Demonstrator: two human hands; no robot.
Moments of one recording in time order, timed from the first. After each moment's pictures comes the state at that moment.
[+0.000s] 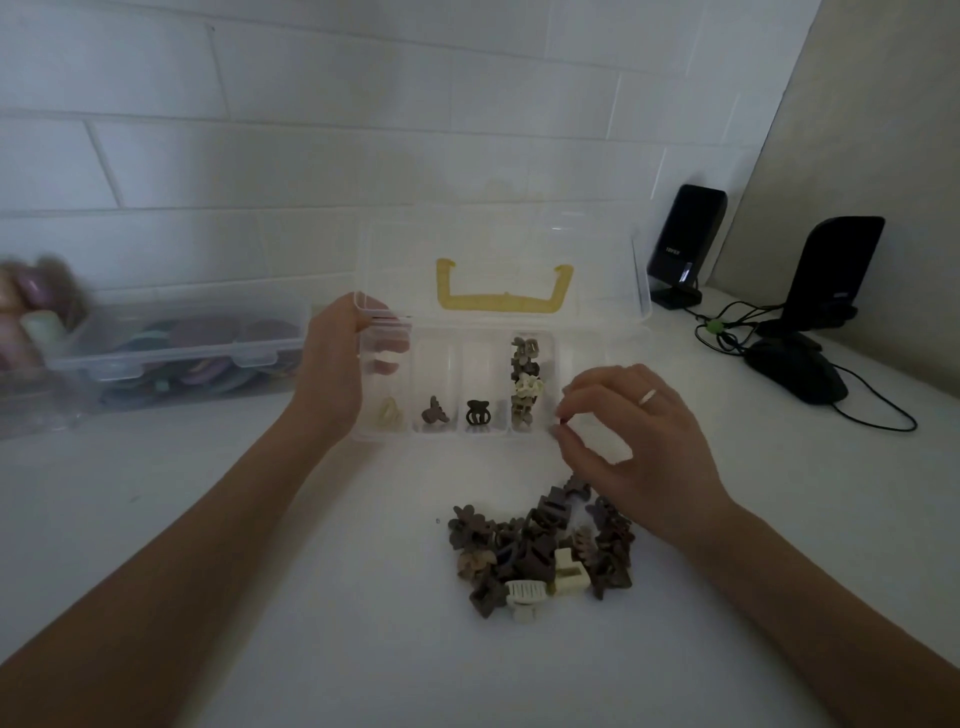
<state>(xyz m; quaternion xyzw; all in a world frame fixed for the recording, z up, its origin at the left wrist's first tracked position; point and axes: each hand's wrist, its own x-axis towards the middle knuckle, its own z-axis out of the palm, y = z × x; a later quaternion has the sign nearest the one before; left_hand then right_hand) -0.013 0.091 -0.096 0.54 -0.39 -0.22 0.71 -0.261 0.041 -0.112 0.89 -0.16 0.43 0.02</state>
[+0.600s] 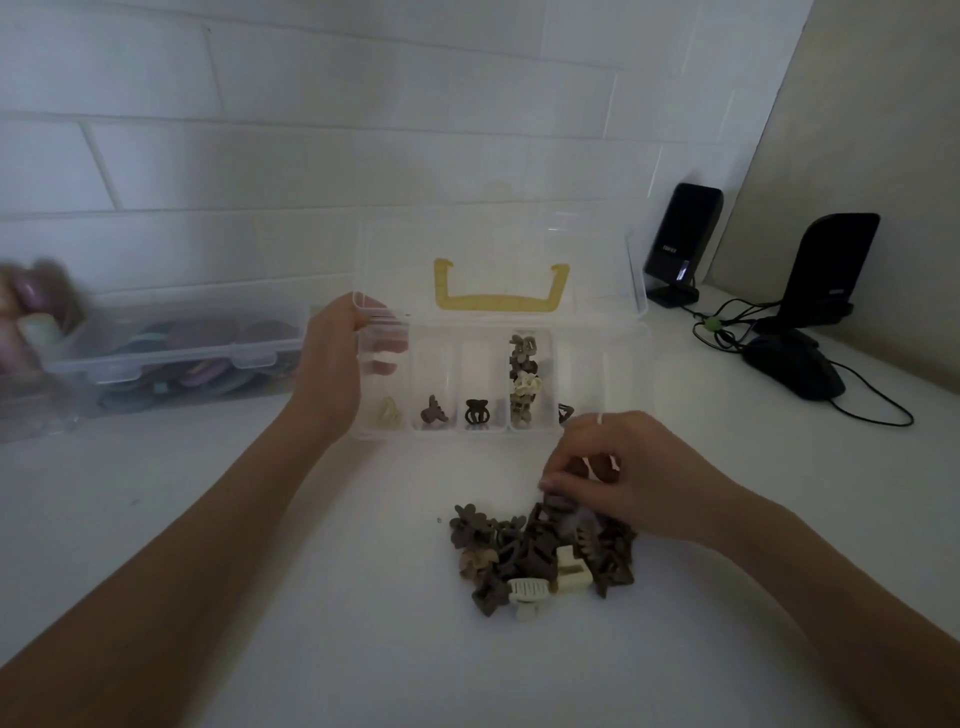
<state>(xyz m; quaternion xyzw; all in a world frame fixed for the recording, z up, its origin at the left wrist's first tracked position) -0.011 0.090 -0.095 0.55 -0.36 -0.23 0.71 -0.266 0.046 -0.102 0.95 -0.20 0.18 -0.18</state>
